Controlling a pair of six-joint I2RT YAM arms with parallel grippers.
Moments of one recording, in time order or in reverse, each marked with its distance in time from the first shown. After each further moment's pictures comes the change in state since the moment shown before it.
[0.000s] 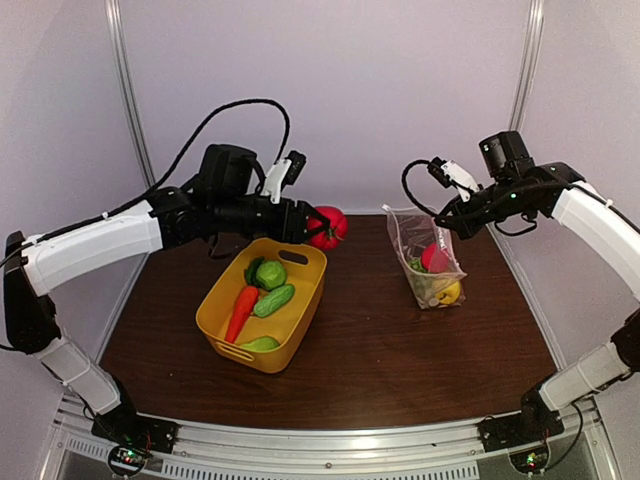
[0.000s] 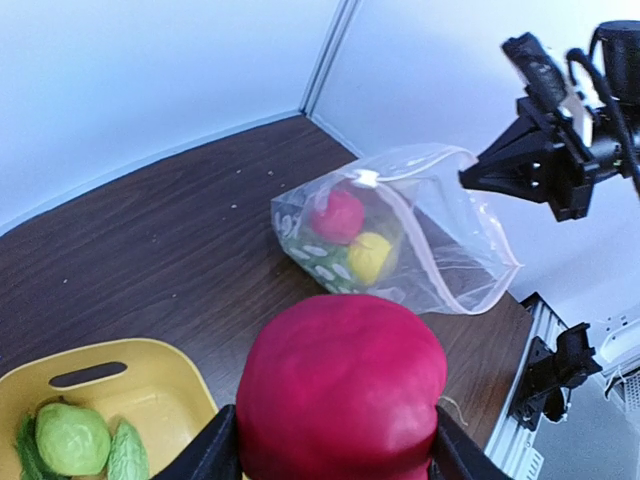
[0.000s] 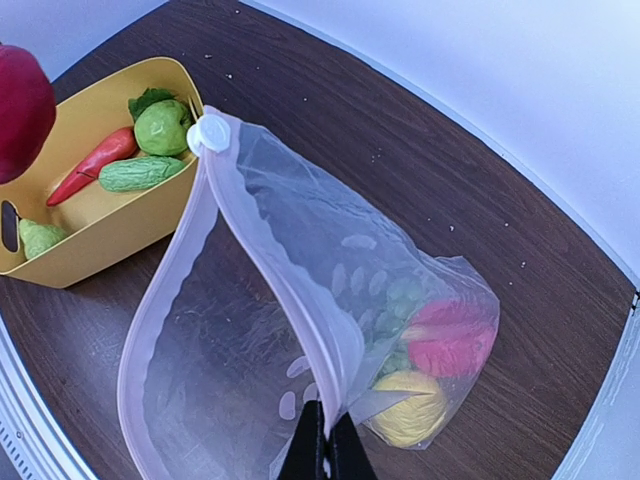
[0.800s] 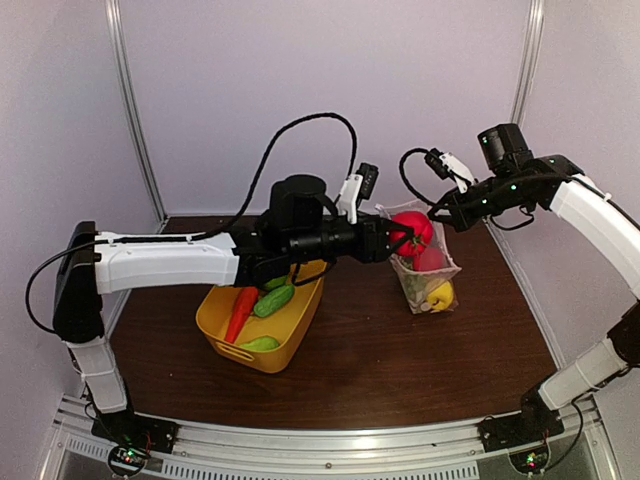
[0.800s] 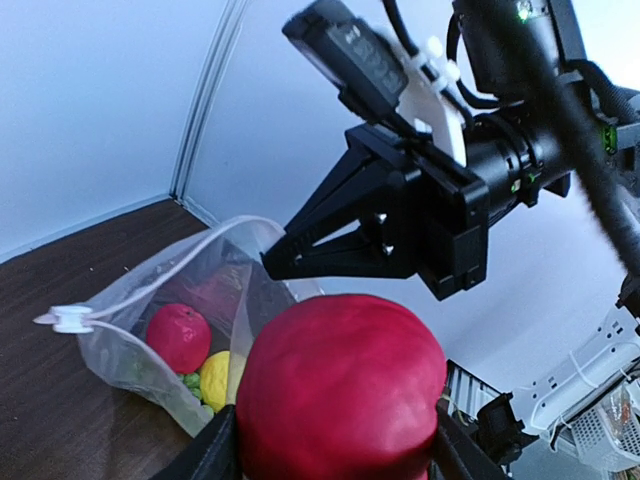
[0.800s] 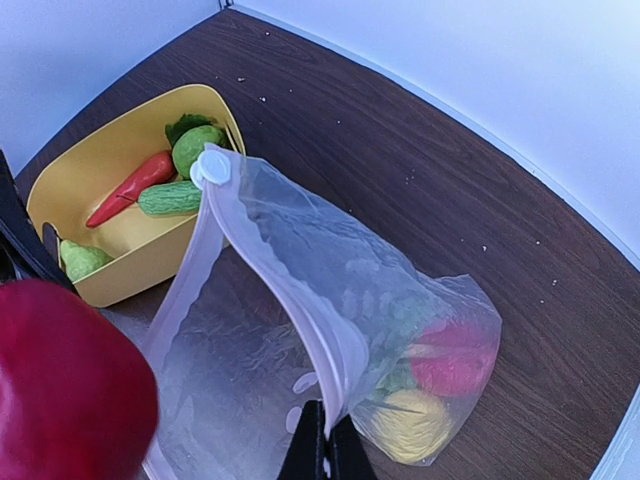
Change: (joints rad) left arm -0.220 0.259 0.054 0.545 -0.020 -0.103; right arm 0.000 0.039 0.074 -0.020 -0.085 0.049
